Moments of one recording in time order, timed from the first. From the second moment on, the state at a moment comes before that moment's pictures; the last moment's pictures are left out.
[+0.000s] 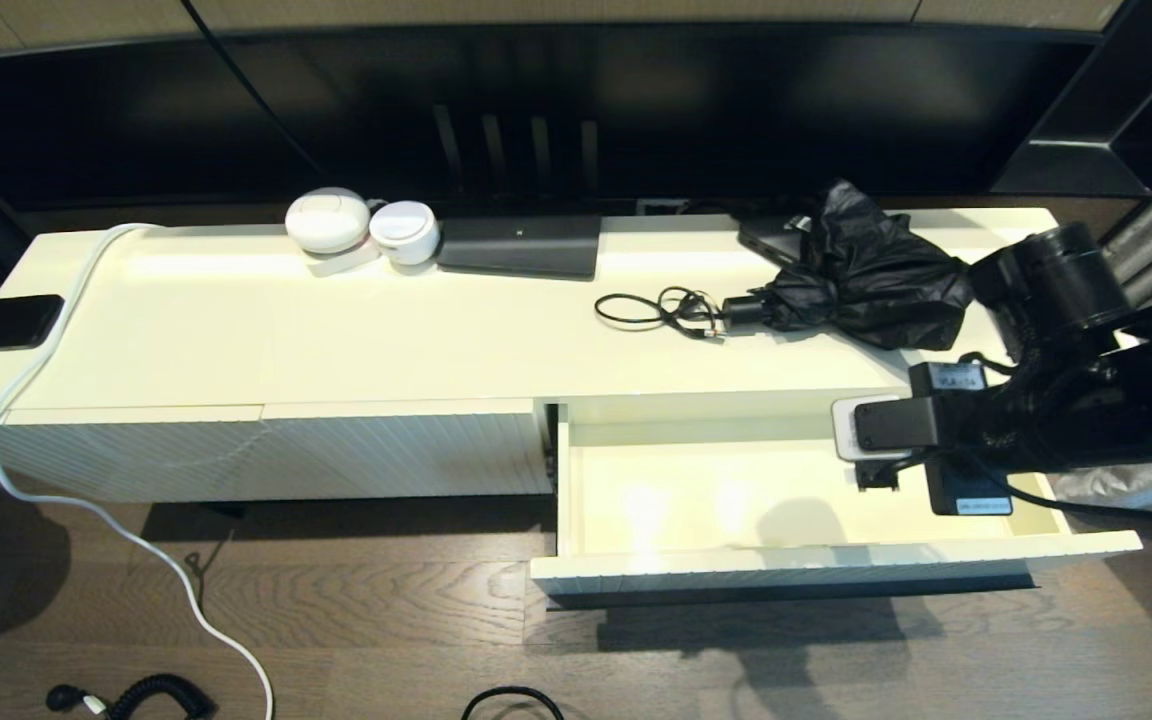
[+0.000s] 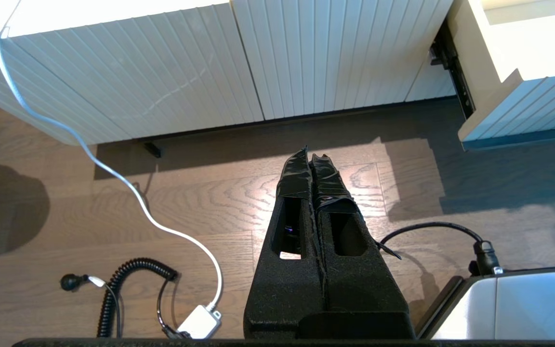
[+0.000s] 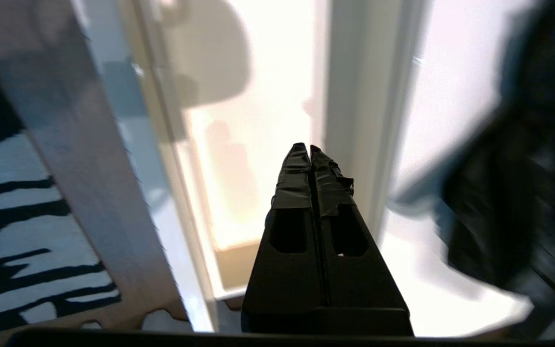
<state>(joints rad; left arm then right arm) 0.00 0.00 0.00 0.01 -0.03 0.11 0.34 1.63 -1.20 0.33 -0.14 -1.26</state>
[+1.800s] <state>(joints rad) 0.00 0.00 0.00 0.01 -0.03 0.11 0.20 1.89 -1.64 0.21 -0.20 -1.49</state>
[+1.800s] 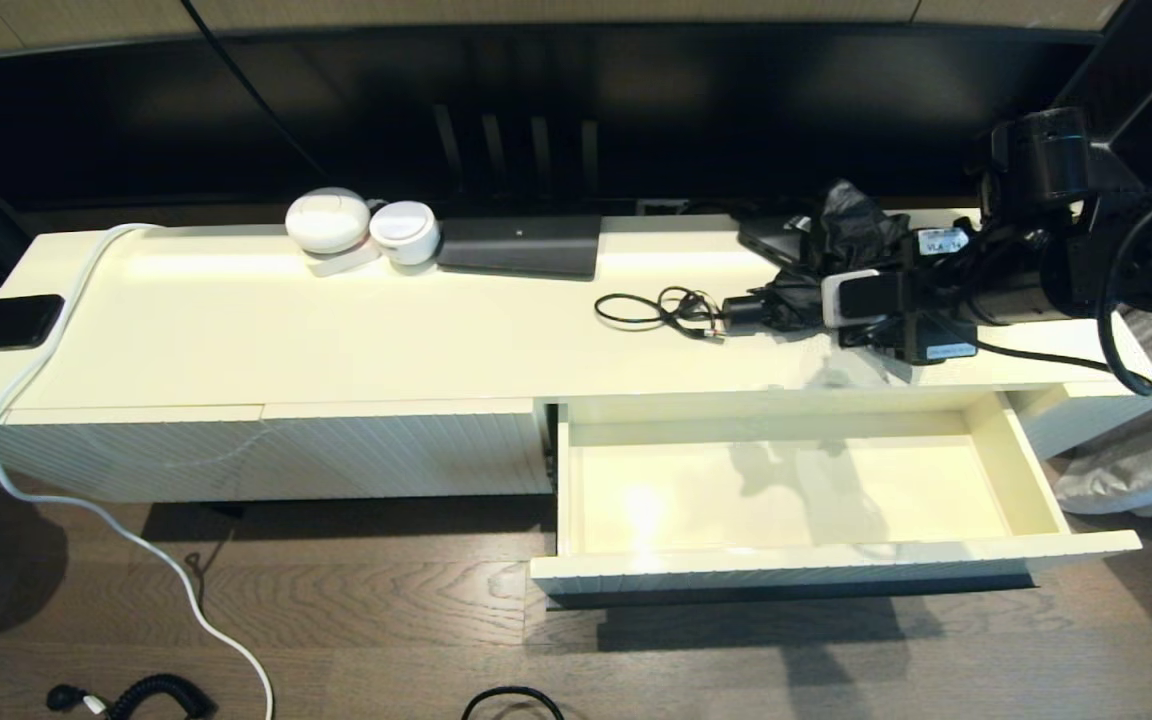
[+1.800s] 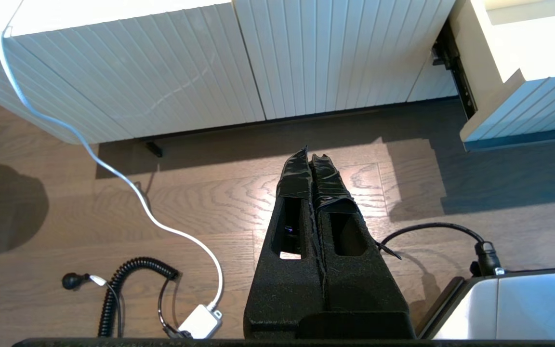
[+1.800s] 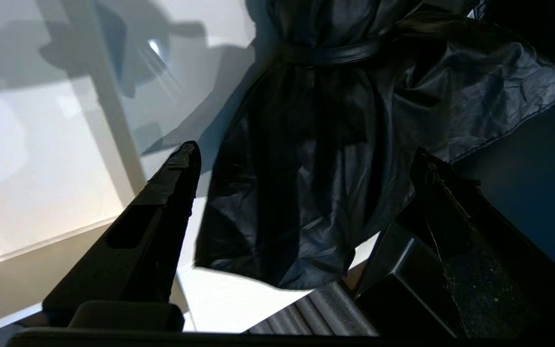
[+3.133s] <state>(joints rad) 0.00 0.00 0.00 0.01 -0.03 0.11 0.15 2.12 -1.93 0.19 -0.20 -1.50</state>
